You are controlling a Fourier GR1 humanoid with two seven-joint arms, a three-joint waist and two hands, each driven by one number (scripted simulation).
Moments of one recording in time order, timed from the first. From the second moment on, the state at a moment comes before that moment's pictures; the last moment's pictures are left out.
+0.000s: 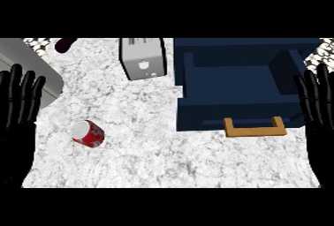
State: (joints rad) left arm -0.03 0.11 0.02 -2.10 -0.01 0.02 0.03; right arm -0.04 -0.12 0.02 -2.10 0.02 -0.01 -0.02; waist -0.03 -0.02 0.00
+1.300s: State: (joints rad) left arm 0.17 0.00 -0.17 -2.17 -0.50 0.76 0.53; right arm 0.09 -0.10 -0.11 -2.07 -0.06 -0.04 0.18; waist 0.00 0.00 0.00
